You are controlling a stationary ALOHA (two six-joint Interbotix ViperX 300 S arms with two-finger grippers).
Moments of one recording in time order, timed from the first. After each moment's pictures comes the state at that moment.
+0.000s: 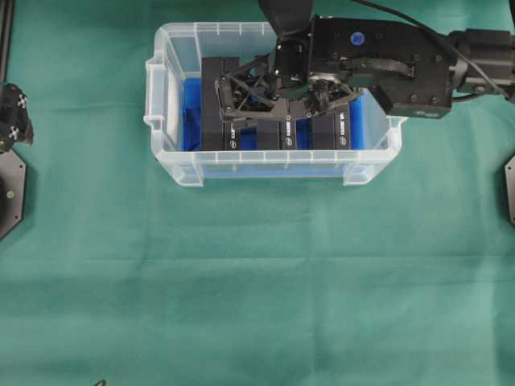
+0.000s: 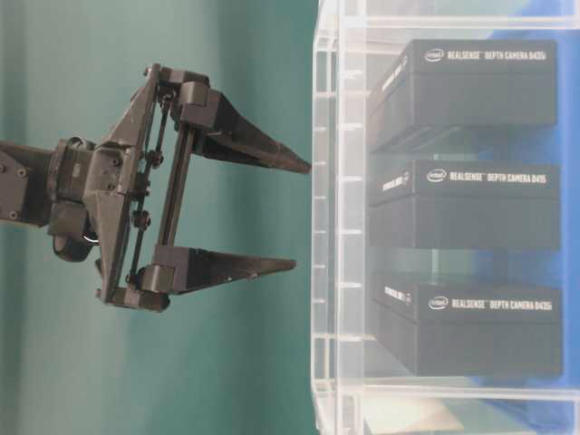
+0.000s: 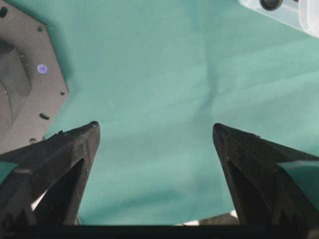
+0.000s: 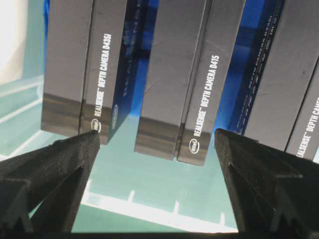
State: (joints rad) left arm 0.07 -0.71 0.46 0.08 1.55 -1.35; right arm -0.11 0.20 -0.18 -0.13 1.29 1.46
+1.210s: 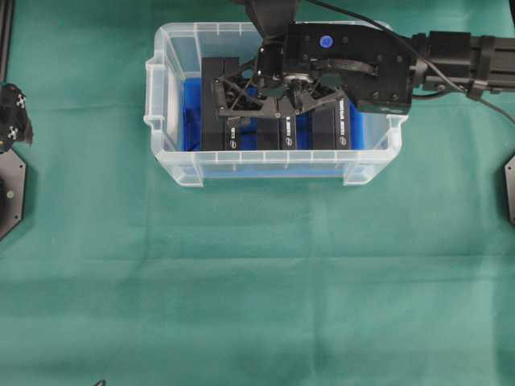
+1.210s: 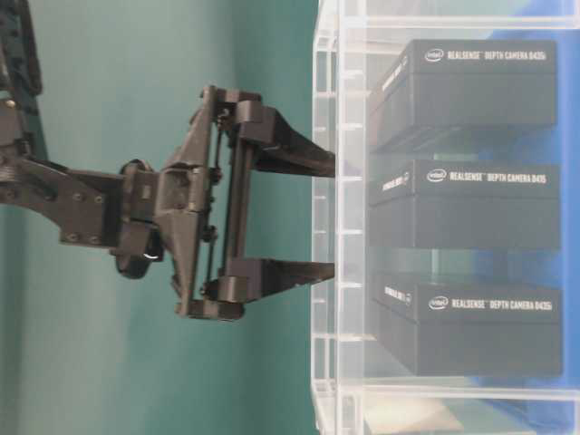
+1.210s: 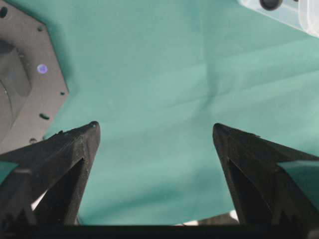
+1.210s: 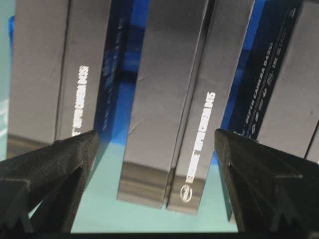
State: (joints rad) left arm 0.07 -0.71 0.46 0.08 1.55 -1.35; right arm -0.15 0.29 -0.16 -0.13 1.25 1.42
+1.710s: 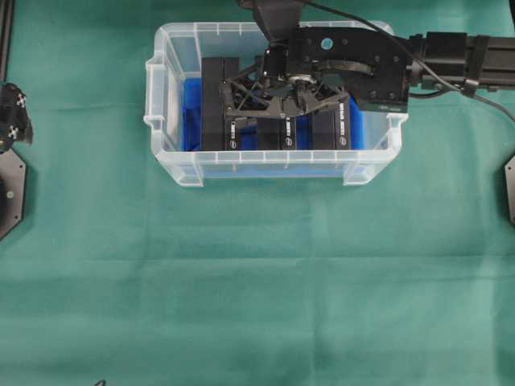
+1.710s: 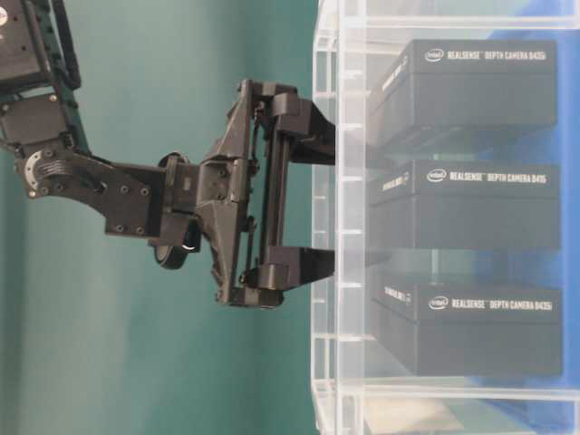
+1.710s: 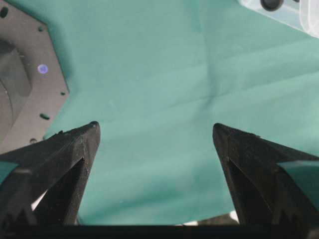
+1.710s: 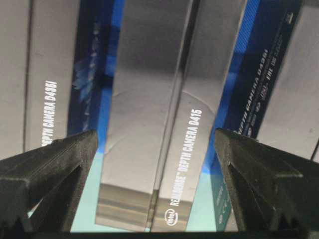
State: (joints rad) left arm 0.07 -0.71 0.46 0.08 1.55 -1.35; right arm -0.17 0.29 -0.09 -0.13 1.18 1.42
